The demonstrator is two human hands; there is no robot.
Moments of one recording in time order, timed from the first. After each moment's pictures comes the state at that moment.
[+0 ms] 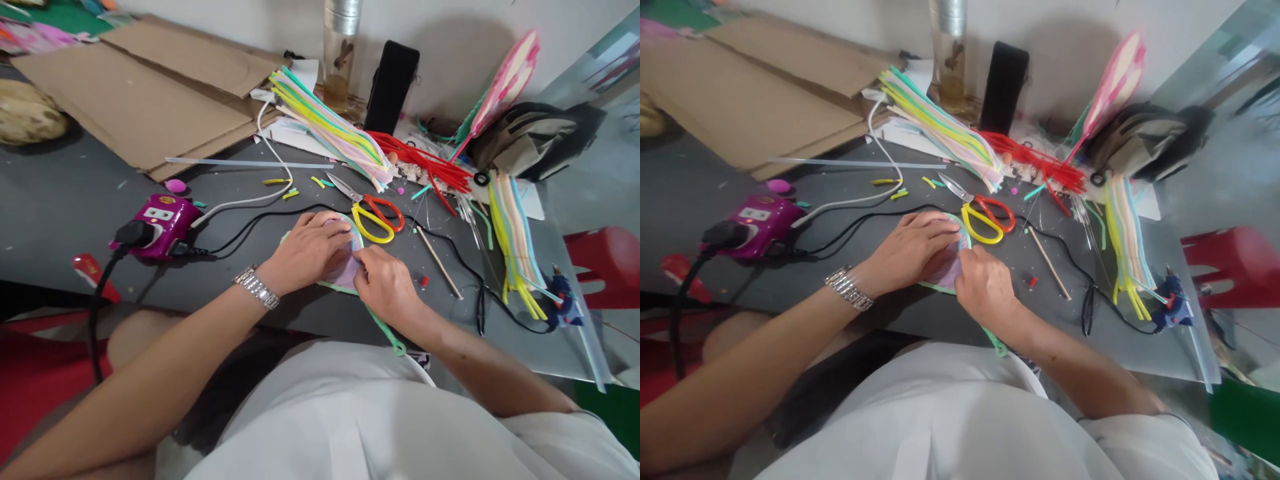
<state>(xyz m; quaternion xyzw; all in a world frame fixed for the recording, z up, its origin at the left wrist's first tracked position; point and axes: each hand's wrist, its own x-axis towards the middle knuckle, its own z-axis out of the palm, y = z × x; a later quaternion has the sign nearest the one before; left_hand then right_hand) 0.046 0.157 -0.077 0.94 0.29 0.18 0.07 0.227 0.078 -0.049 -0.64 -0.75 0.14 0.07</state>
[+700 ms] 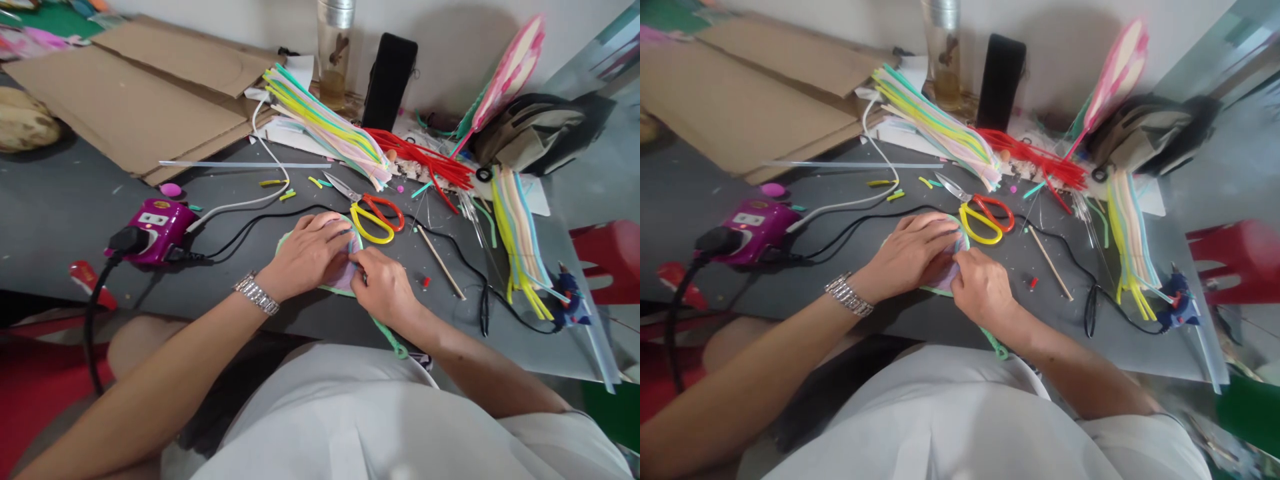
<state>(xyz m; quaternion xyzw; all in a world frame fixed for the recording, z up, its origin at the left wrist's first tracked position) 0.049 0.155 -0.080 0.94 0.29 0.19 0.06 0.228 0.078 -0.060 -0.63 -0.76 0.14 0.12</state>
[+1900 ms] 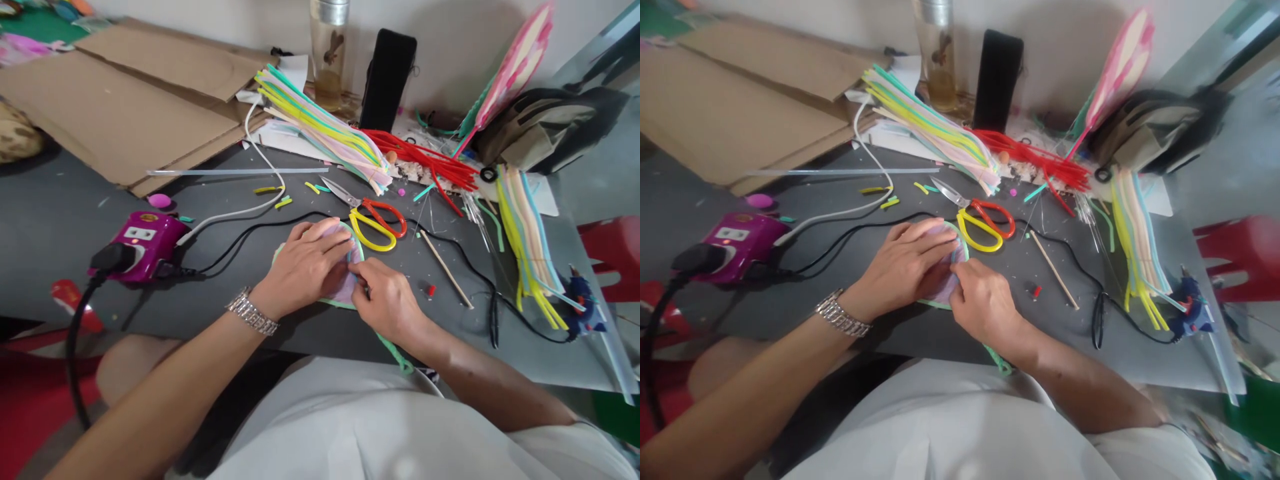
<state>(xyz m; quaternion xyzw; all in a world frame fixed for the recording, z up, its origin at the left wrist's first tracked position) 0.048 0.152 -0.078 0.93 0.30 0.20 0.06 0.231 0.075 -0.063 -0.61 -0.75 0.17 0.18</state>
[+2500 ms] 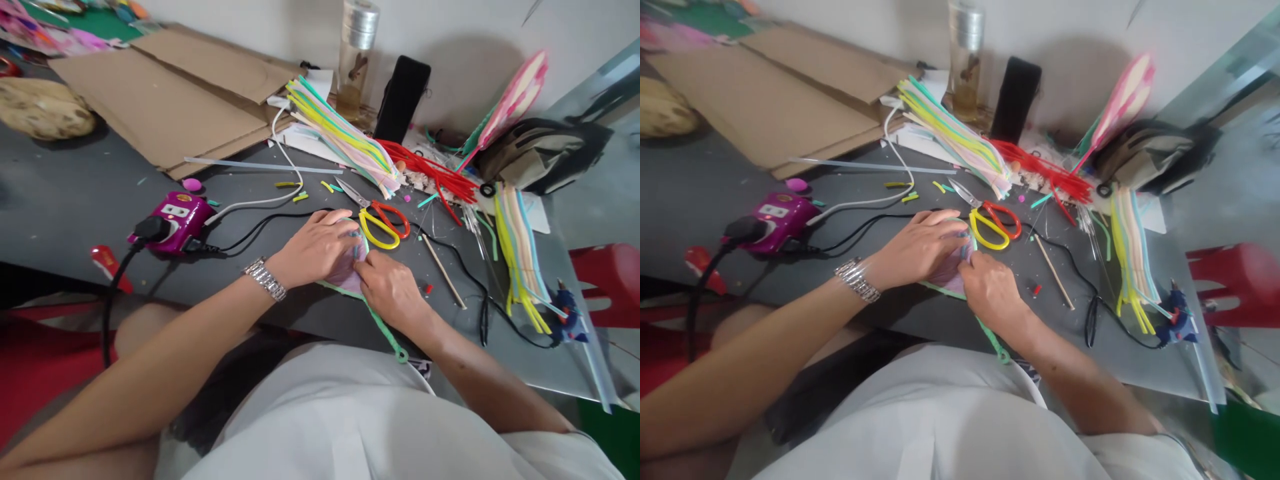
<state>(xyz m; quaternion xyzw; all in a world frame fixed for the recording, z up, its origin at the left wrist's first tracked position) 0.046 0.166 -0.070 0.94 0.27 0.17 0.09 0.231 0.083 -0.043 -0.56 -0.82 0.07 -0.05</state>
